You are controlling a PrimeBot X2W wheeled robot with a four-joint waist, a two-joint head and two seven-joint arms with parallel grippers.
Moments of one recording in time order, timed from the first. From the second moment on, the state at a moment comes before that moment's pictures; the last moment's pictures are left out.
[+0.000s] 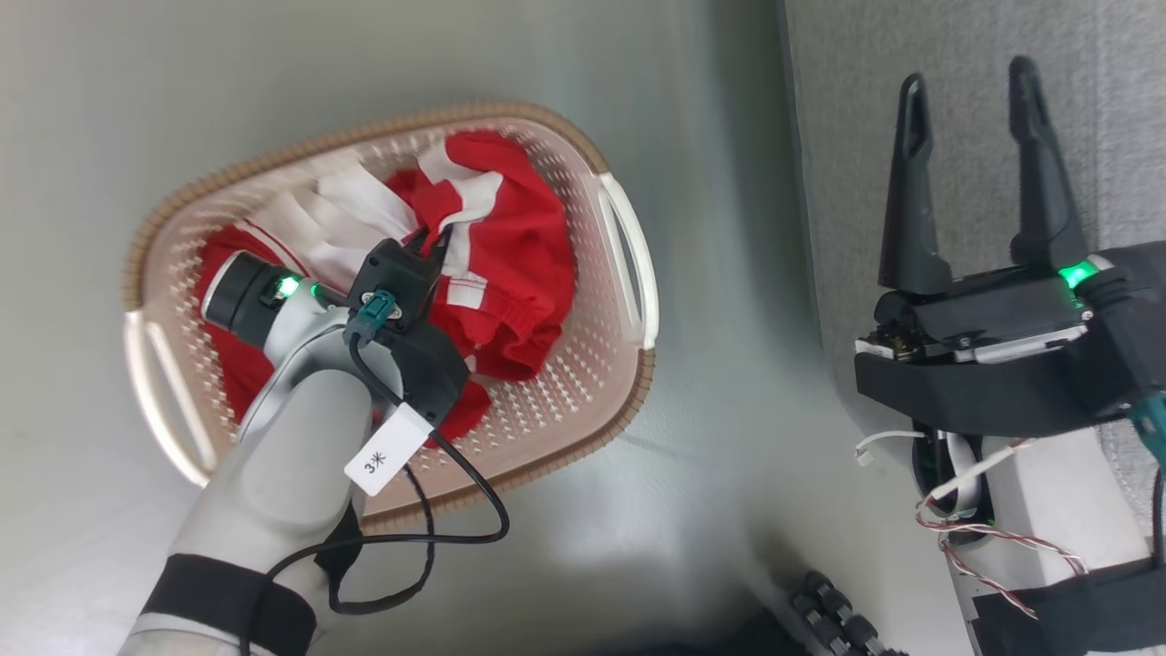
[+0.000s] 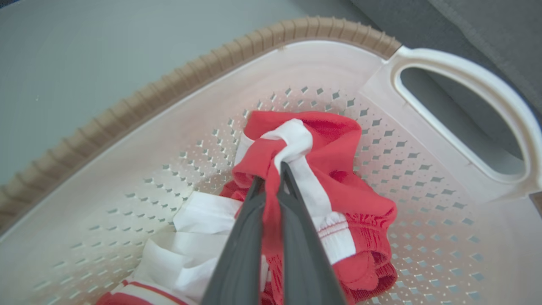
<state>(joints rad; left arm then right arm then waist) -0.85 0.06 -0.40 0.95 -0.01 -0.09 -0.24 -0.50 -0.06 0.20 -0.11 0.10 -0.08 -0.26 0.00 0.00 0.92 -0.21</state>
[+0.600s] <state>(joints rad) -0.83 0.04 -0.43 0.75 -0.11 -0.12 -0.25 -0.47 -0.07 0.15 0.12 0.13 -0.05 -0.26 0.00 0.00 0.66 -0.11</state>
